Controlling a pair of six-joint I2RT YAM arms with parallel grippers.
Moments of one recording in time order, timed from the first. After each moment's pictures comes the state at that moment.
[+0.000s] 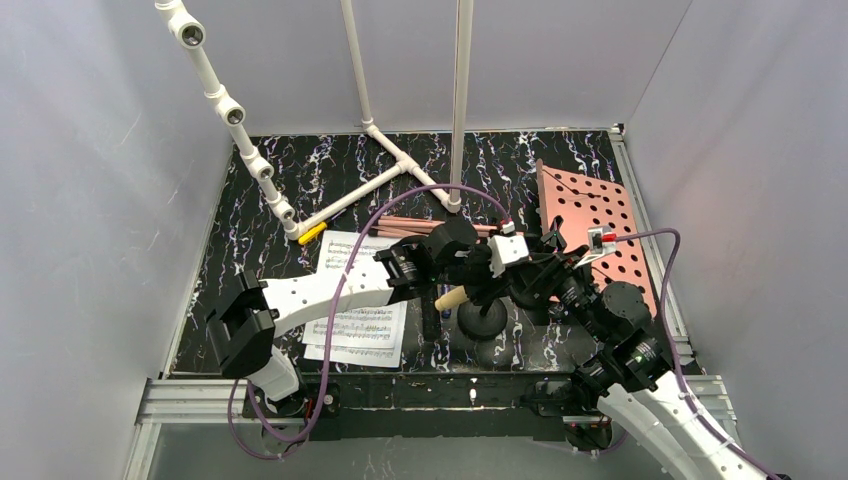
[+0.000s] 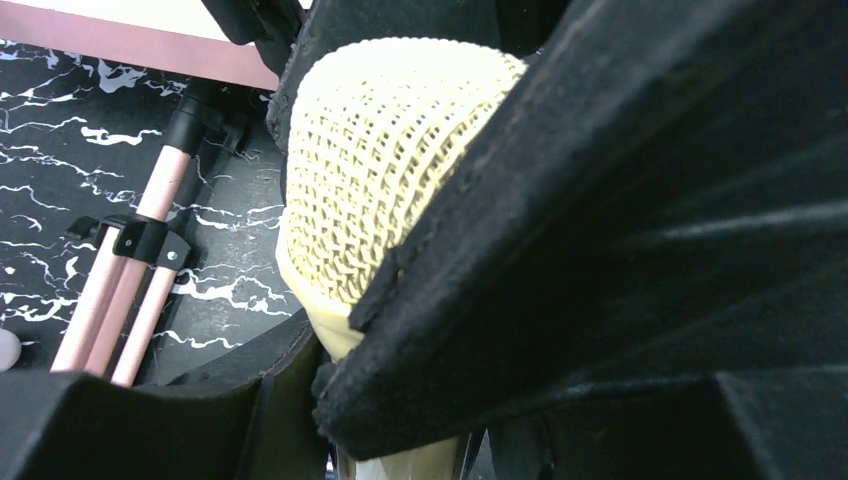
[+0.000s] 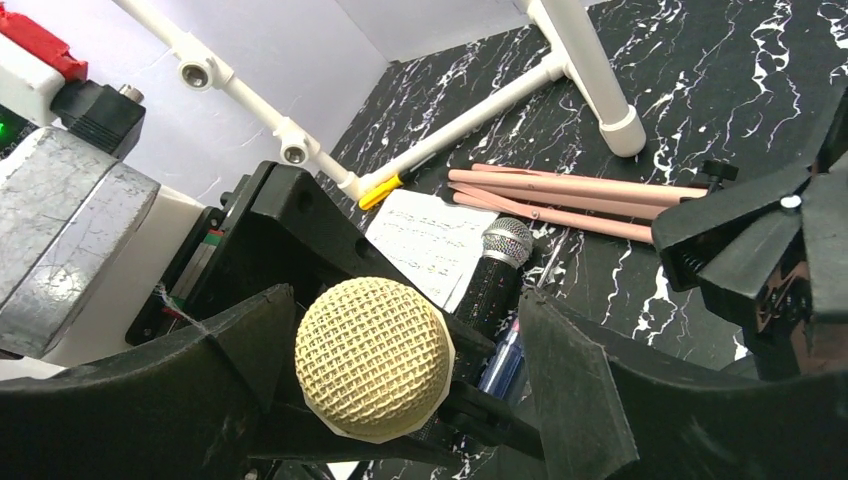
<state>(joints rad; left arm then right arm) -1.10 1.58 1.20 -0.12 0.26 0.17 0.63 0.31 0.41 -0.06 -0.02 0.66</state>
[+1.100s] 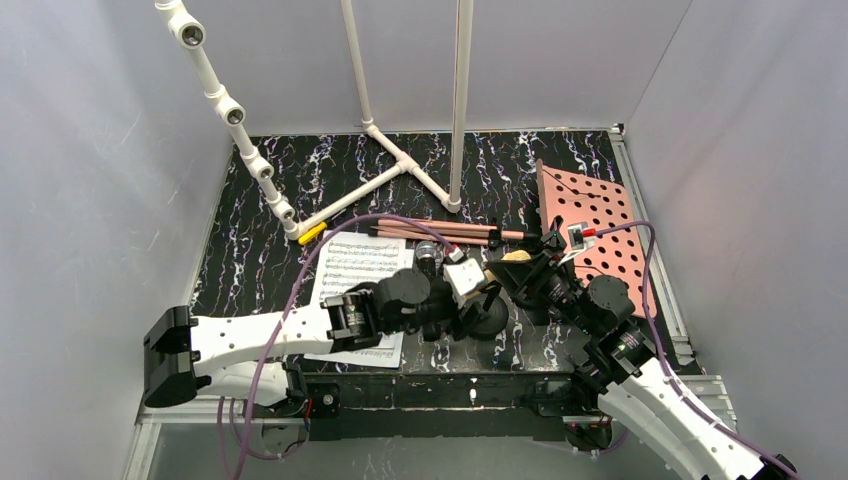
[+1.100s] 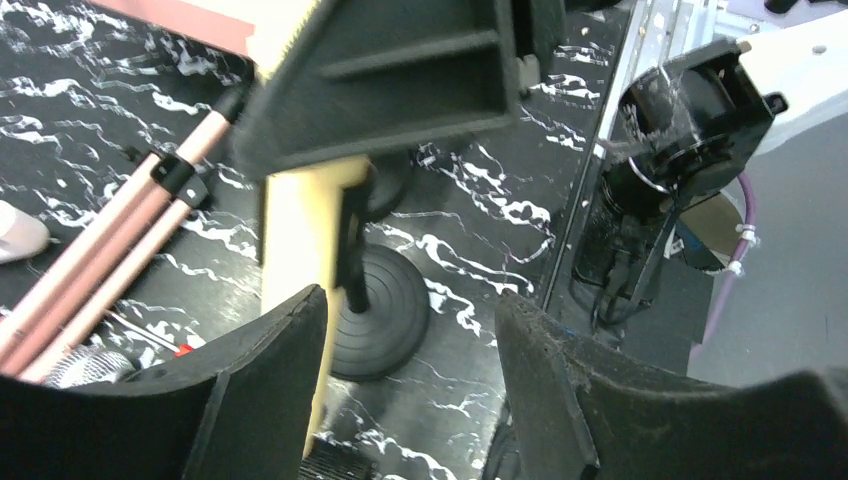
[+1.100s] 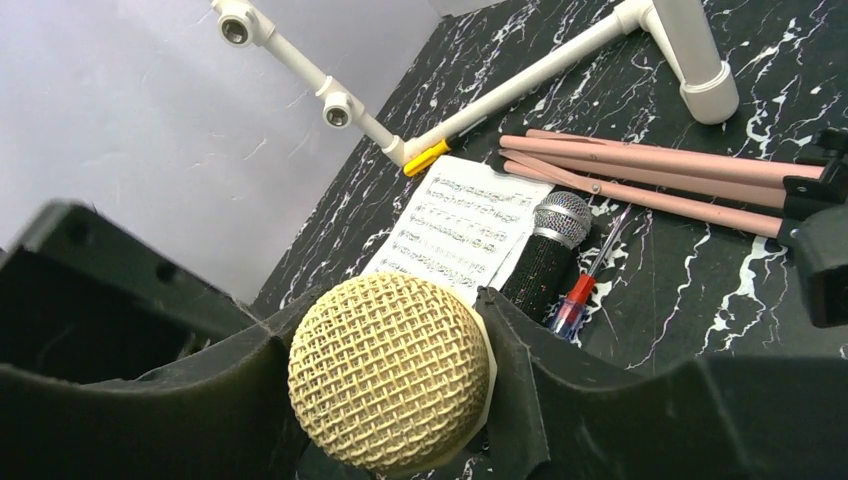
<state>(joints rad) -1.24 1.20 0.88 0.04 -0.04 -0.01 0.63 0.43 0.35 0.10 -0.13 0.71</state>
